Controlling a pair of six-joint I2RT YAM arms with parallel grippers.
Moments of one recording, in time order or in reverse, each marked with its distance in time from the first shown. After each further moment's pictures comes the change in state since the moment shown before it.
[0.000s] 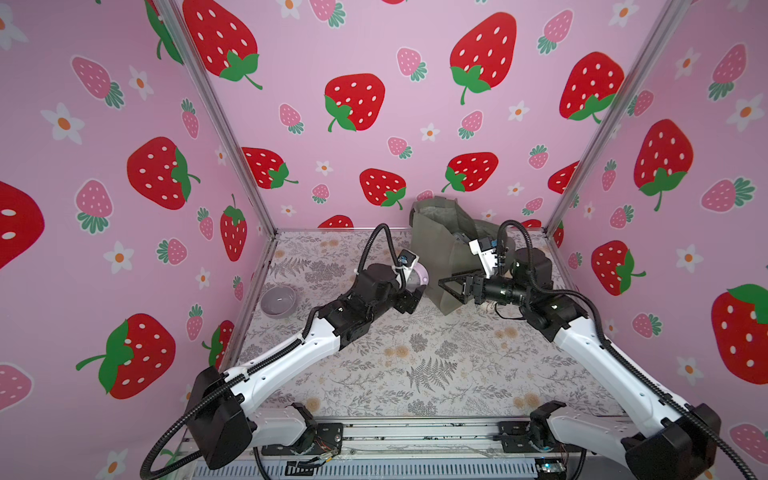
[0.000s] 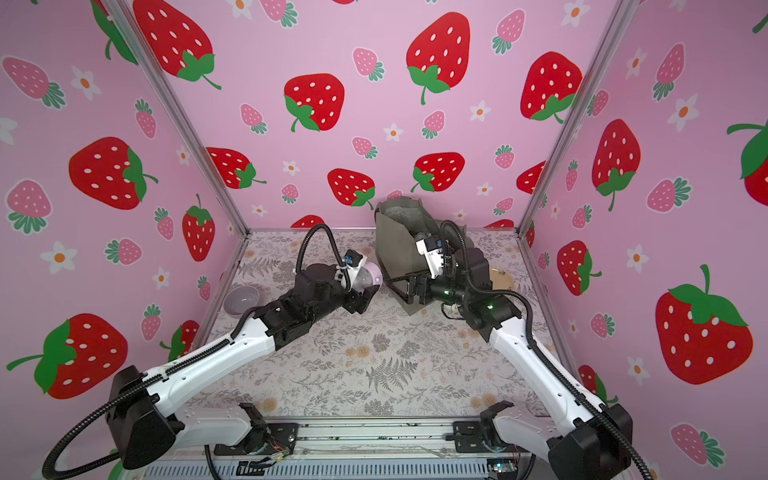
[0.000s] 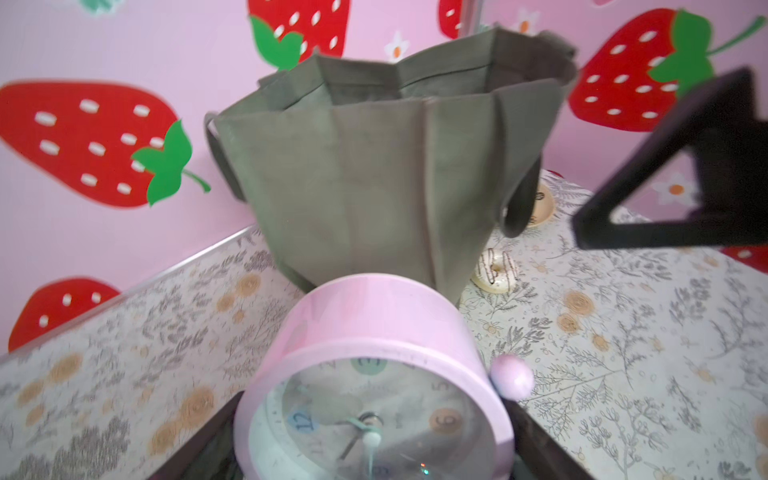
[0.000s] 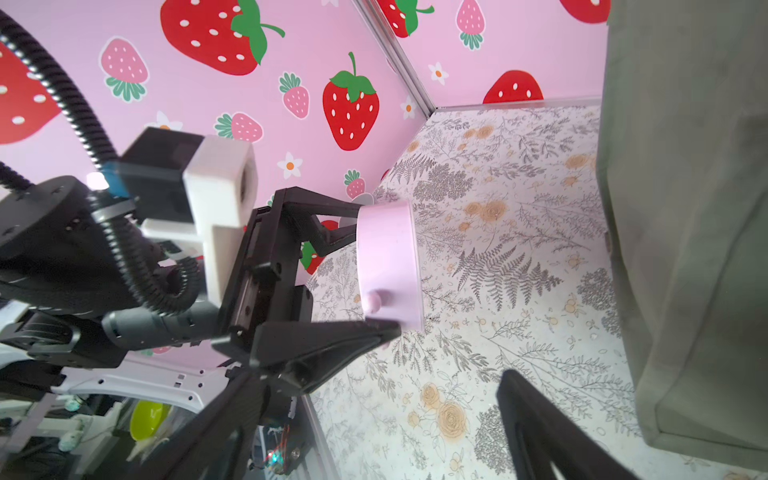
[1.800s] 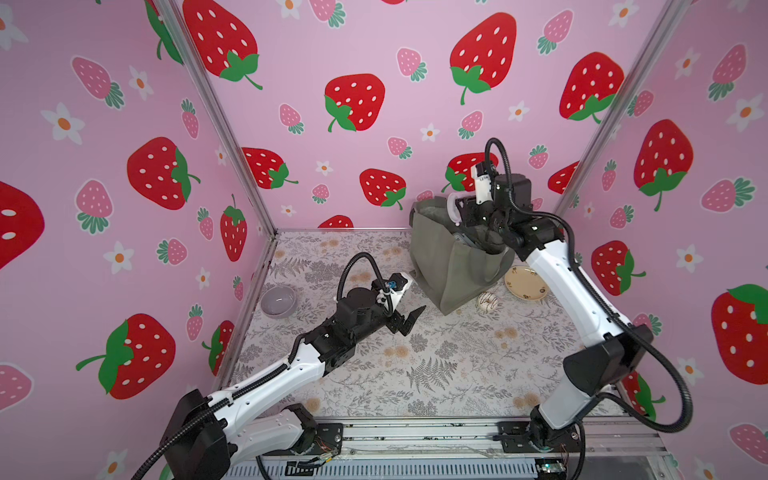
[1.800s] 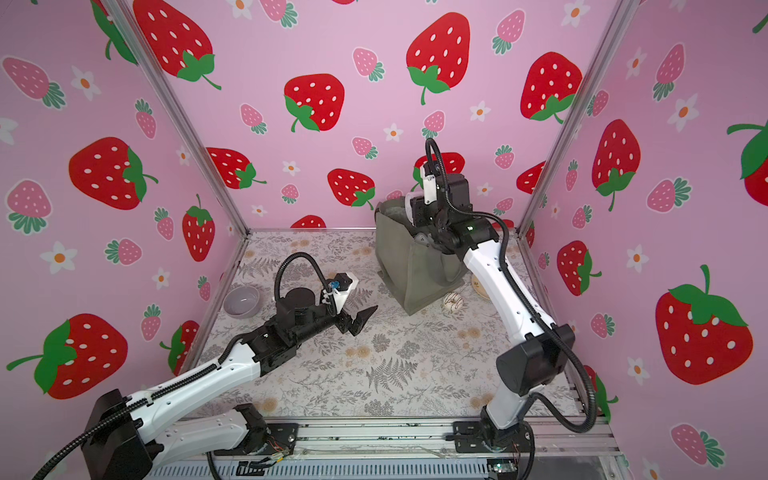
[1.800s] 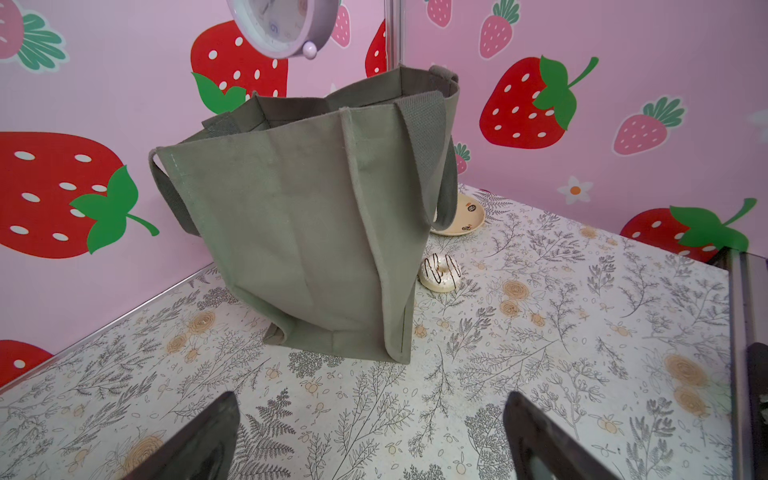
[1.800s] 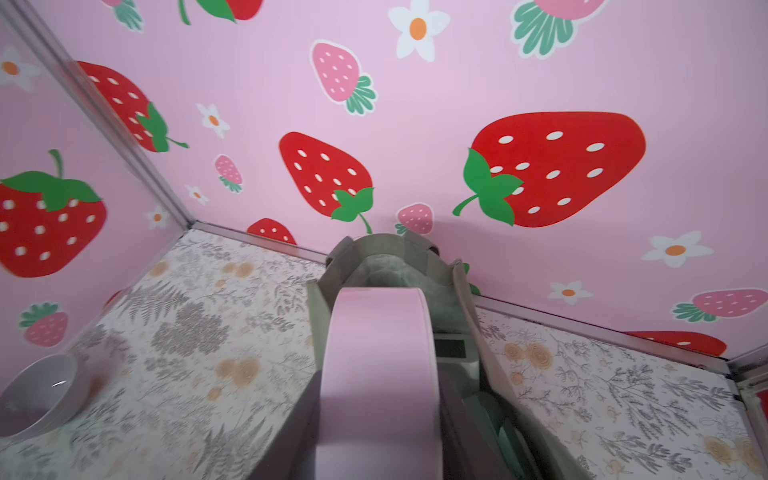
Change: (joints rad) left arm 0.038 -0.174 -0.293 0.237 0.145 0.005; right arm -0.055 0.634 0.930 -0.325 0.700 -0.369
